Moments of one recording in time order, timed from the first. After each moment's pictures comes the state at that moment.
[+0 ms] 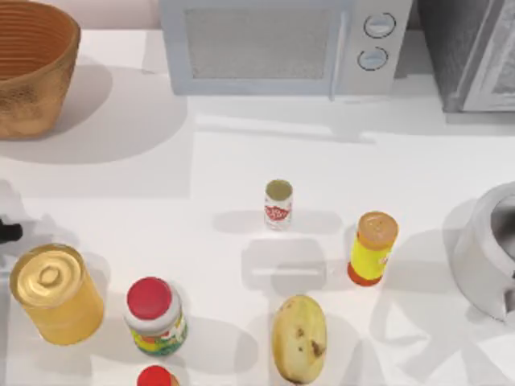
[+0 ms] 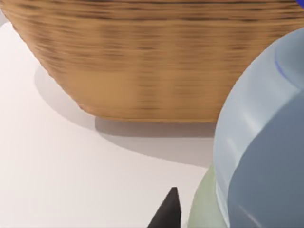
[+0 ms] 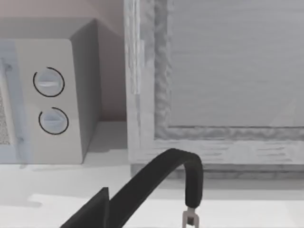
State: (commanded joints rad) left arm 0.32 2.10 0.29 1.60 0.36 0.08; right arm 0.00 0.00 0.00 0.00 0.00 0.00
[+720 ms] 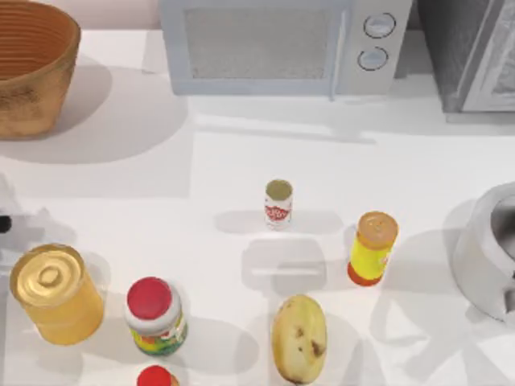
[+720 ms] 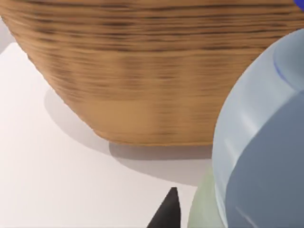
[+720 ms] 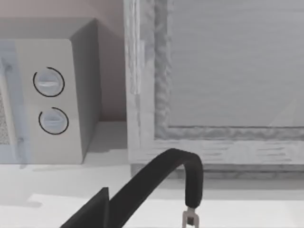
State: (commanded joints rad) left arm 0.37 2.06 0.34 1.54 0.41 0.11; right arm 0.00 0.00 0.00 0.00 0.00 0.00
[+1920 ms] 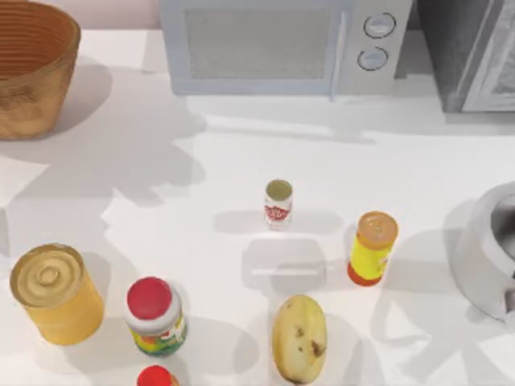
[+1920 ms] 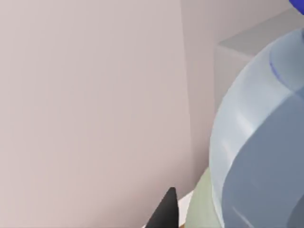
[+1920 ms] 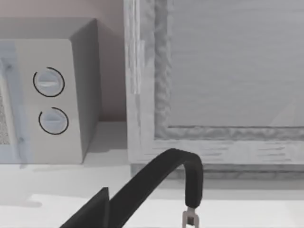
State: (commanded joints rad) left arm 0.53 2.05 1.82 -0.30 1.16 0.62; right arm 0.00 0.00 0.00 0.00 0.00 0.00
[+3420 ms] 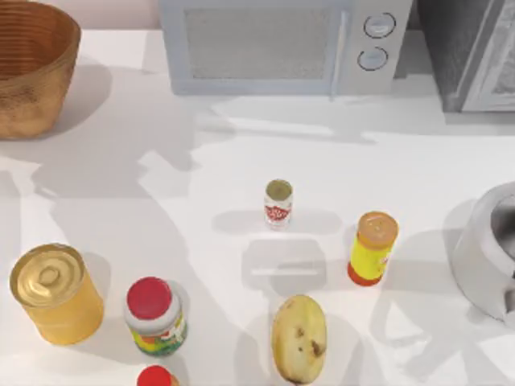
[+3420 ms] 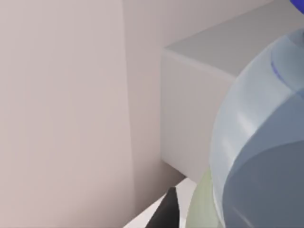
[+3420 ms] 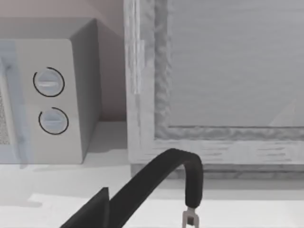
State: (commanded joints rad) left arm 0.38 2.19 1.91 -0.25 1.15 0.50; right arm 0.00 0.00 0.00 0.00 0.00 0.00
